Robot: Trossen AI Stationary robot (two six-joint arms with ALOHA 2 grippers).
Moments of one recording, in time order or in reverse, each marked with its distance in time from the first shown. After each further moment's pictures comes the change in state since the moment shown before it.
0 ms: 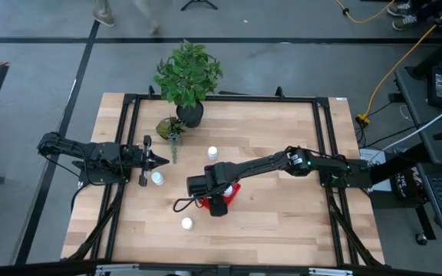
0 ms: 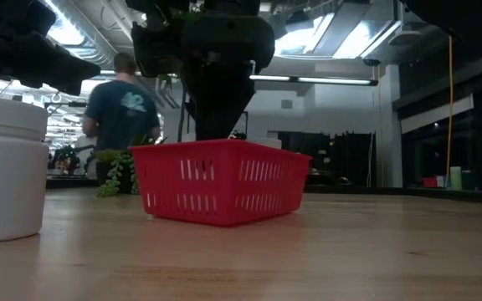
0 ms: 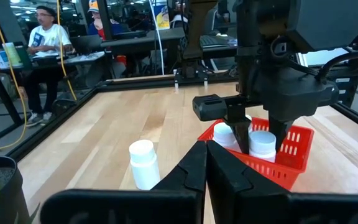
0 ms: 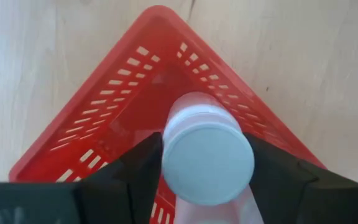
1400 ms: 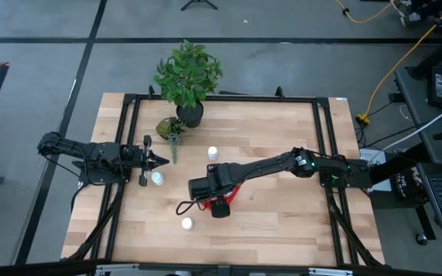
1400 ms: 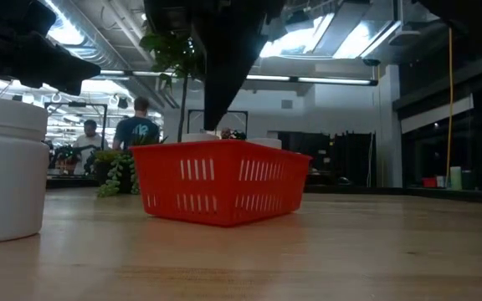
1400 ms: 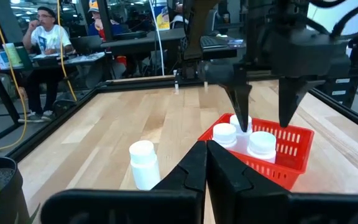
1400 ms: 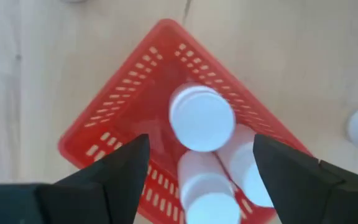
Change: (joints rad) left arm 0.000 0.000 0.000 0.000 0.000 0.000; right arm 0.036 -0.039 0.090 -0.118 0.081 0.052
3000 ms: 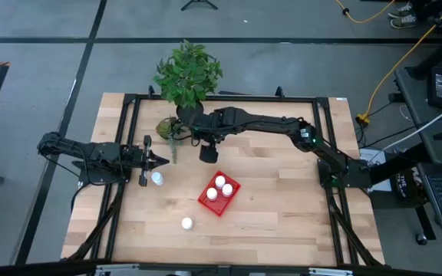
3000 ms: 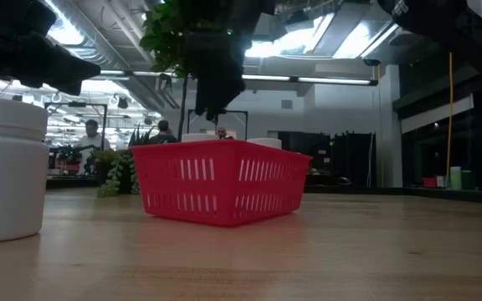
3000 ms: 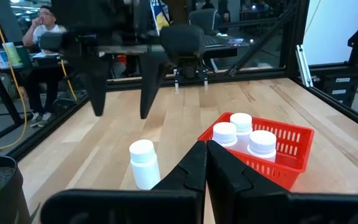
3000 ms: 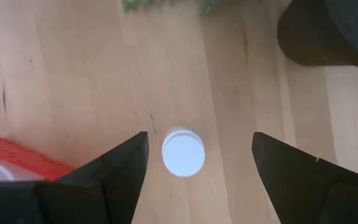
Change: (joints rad) left arm 0.000 0.000 0.000 0.001 -0.001 0.000; right arm -0.355 -0.086 -0.008 0.120 -0.006 -0.054
